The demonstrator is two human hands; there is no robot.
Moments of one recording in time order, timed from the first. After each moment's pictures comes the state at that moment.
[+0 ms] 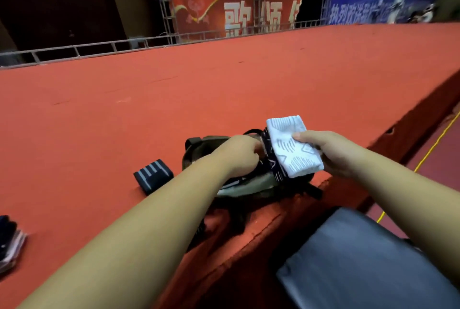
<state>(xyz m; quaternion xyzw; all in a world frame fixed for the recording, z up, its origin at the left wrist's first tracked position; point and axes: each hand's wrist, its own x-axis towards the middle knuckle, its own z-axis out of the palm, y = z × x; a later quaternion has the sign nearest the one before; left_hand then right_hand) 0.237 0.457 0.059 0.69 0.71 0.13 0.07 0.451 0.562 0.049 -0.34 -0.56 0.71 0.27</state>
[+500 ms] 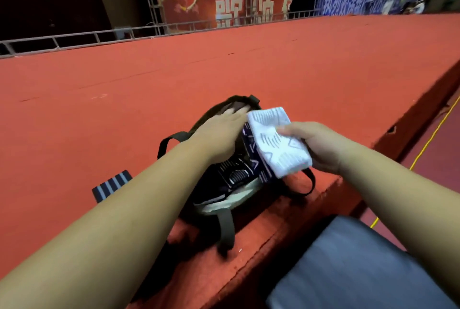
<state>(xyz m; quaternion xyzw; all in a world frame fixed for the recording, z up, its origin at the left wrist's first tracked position) 0.191 0.546 0.053 0.75 0.65 0.08 -0.09 0.423 0.624 0.040 -0.31 -0.58 0.71 0.25</state>
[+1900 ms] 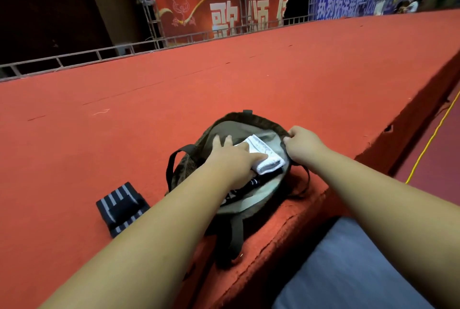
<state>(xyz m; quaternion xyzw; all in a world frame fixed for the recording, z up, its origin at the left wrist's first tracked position) 0.235 0.537 0.027 0.69 0.71 -0.10 -0.04 0.400 0.661 0.010 -0.56 -0.75 0.26 0.25</state>
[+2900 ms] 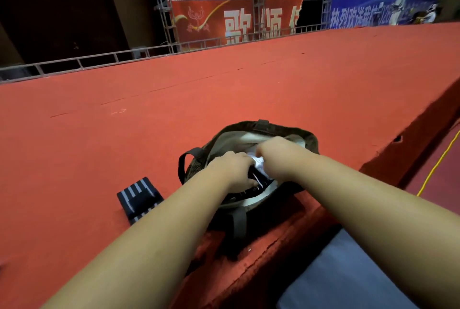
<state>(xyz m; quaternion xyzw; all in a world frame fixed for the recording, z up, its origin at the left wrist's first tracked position) 0.216 0.515 0.021 0.68 0.73 -0.02 0.03 0.367 0.583 0.054 -0.35 -0.94 0.02 0.03</state>
